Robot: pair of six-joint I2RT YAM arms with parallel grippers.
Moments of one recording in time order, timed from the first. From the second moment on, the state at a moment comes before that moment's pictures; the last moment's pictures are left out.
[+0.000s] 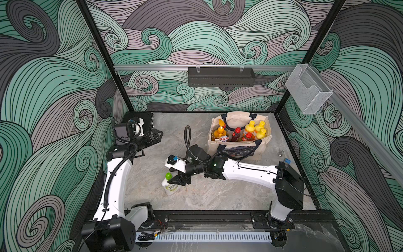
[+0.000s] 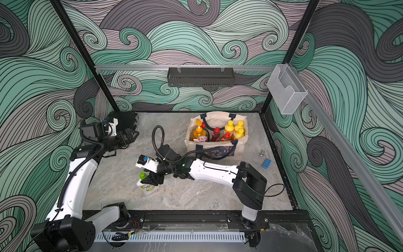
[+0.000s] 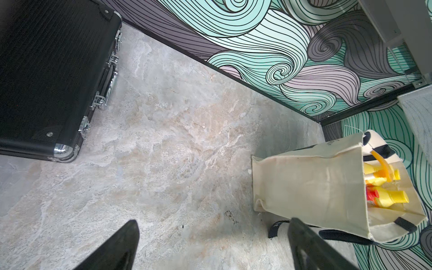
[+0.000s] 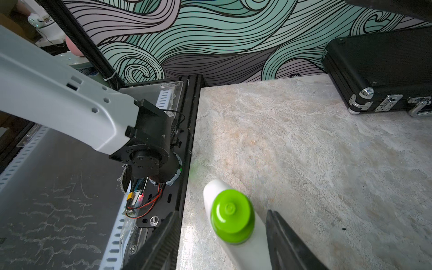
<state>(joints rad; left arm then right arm) 0.18 1.09 1.06 -0.65 0.47 -0.31 1.13 1.75 1.28 -0.06 -0.49 -0.14</state>
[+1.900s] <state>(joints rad) 0.19 1.09 1.04 -0.63 0.53 -0.33 1.15 1.84 1.32 0.01 -0.42 -0.17</state>
